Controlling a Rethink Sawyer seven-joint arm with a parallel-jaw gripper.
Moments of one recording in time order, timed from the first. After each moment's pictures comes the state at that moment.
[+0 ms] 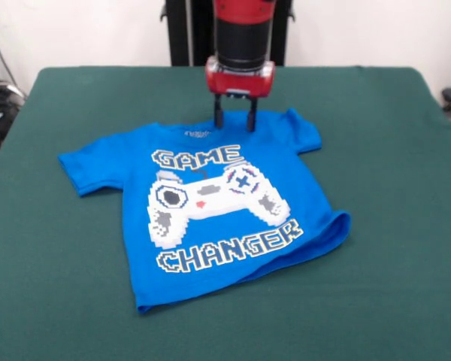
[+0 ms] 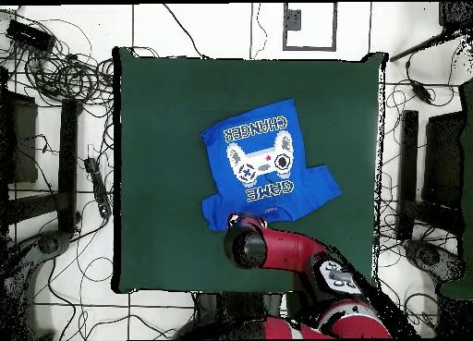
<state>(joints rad) -0.29 -0.48 -0.01 1.94 -0.21 0.04 1.80</state>
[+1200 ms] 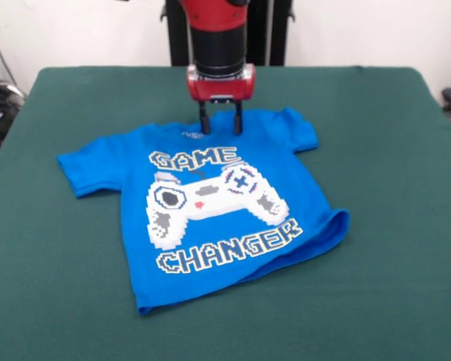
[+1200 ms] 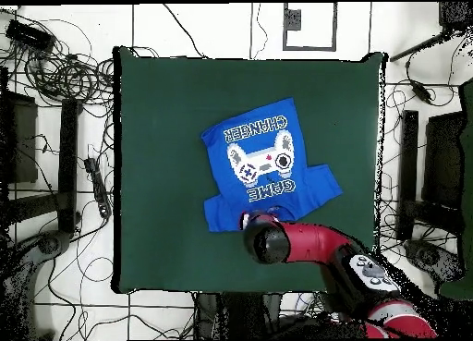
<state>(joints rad) -0.48 -0.48 0.14 1.91 -0.42 0.16 1.80</state>
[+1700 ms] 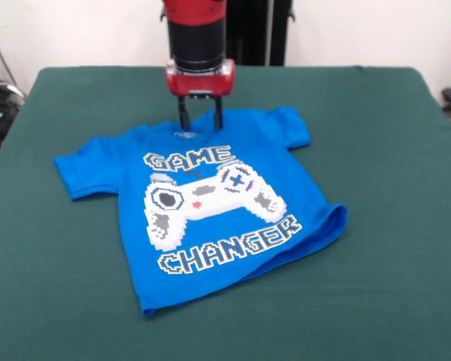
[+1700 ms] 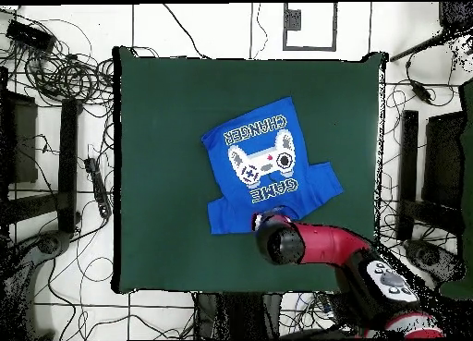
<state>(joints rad) -0.53 -0.52 0.14 1.90 -0.46 0.20 1.80</state>
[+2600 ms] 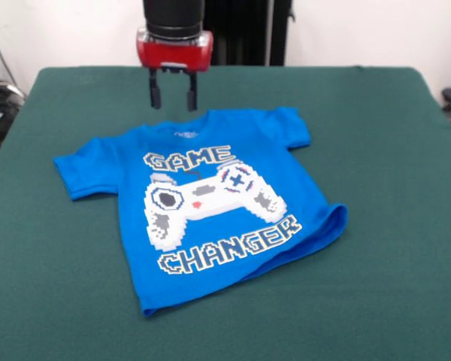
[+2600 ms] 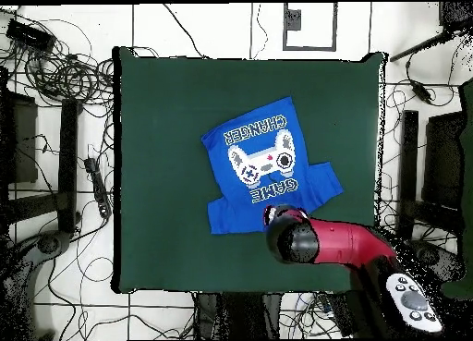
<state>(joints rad) -0.53 -0.67 0.14 1.90 -0.46 0.29 1.80</state>
